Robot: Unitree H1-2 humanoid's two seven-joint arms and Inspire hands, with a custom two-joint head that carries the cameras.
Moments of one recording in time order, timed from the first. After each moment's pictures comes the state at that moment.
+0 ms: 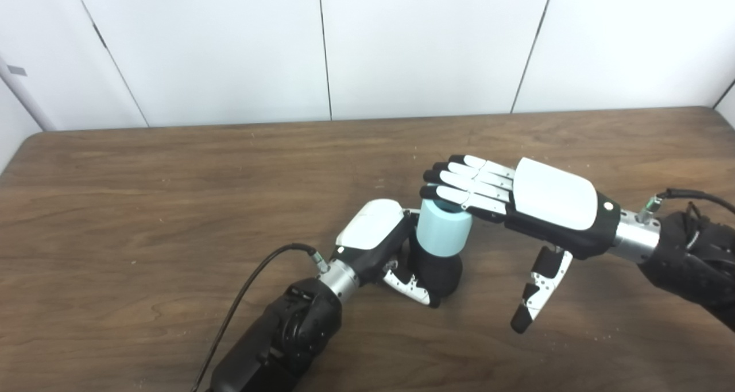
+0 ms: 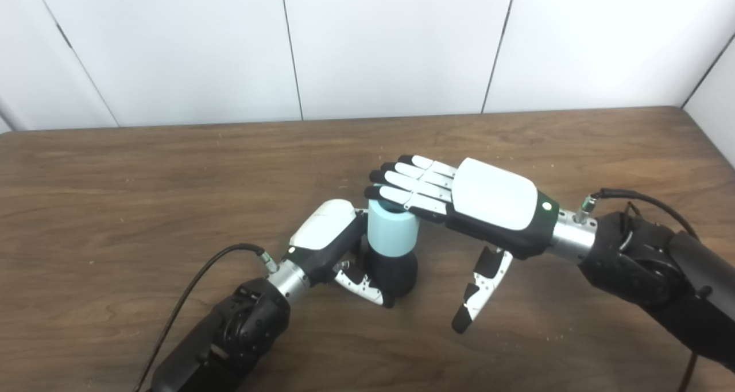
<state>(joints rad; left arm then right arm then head) -0.34 0.16 -0.62 0.03 0.63 0.07 -0.13 -0.39 -0.88 0.53 -0.25 -0.43 -0.46 0.09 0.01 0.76</state>
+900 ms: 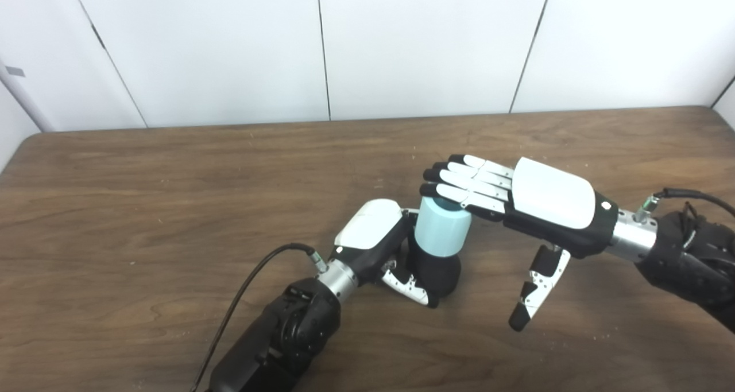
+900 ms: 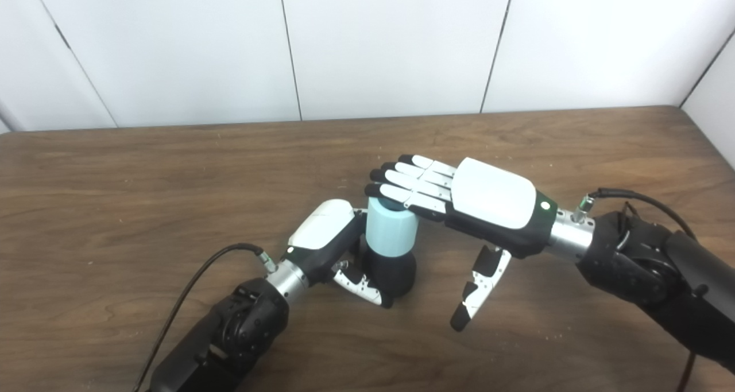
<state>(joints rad) -0.34 0.16 -0.61 0.03 0.63 0.08 -0.14 -0.39 -0.87 0.54 -0.23 -0.43 -0.46 0.08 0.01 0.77</state>
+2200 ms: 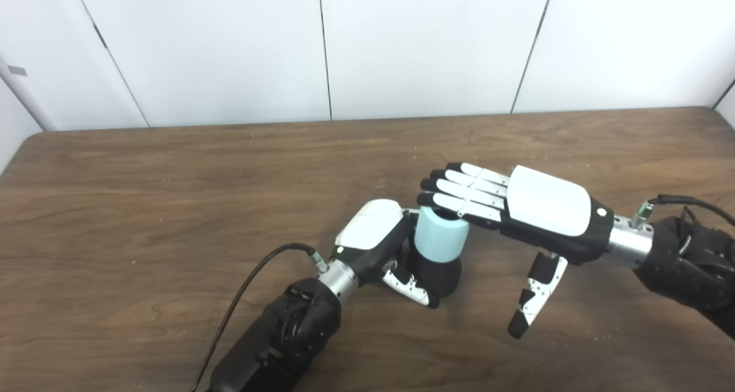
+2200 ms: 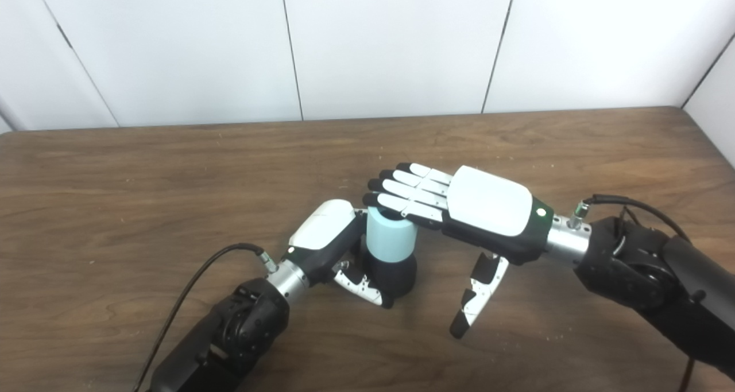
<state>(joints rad) -0.34 0.16 -0.61 0.02 0.64 0.08 -0.14 -0.39 -0.86 0.54 -0.25 -0.46 -0.46 0.10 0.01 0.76</state>
